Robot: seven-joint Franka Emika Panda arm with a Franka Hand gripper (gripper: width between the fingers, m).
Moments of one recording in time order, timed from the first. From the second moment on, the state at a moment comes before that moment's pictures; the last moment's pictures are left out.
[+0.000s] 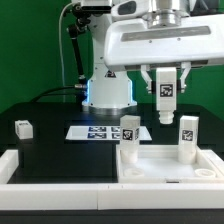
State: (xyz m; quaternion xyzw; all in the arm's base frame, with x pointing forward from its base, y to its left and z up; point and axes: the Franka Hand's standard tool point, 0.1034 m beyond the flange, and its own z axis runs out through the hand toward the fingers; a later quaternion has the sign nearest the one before) arm 0.573 0.056 0.150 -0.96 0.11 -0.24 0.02
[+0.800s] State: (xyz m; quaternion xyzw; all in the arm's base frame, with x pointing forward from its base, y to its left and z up) arm 0.591 0.108 0.126 -0.96 0.03 -0.29 0.00
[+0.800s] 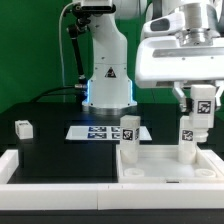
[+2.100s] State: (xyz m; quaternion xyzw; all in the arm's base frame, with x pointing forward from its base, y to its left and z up) arm 0.602 0.121 0.079 -0.95 0.01 -0.30 -0.01
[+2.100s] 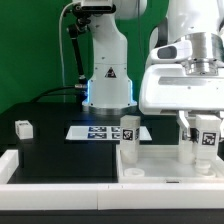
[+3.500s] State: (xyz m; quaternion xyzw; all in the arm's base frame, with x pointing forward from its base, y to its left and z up) arm 0.601 0.125 0.073 -0.95 -0.02 -0.30 -0.02
